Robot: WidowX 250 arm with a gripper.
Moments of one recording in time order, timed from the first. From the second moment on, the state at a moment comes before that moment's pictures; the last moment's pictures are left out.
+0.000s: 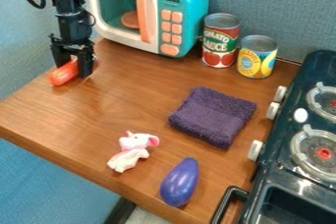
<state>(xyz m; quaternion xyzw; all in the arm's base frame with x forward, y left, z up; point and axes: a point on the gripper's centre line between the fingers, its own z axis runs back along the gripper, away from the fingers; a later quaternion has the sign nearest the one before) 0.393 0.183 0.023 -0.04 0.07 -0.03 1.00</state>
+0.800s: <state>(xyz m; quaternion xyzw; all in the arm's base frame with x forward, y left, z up) 0.367 0.146 0.067 0.01 0.07 -0.10 0.99</state>
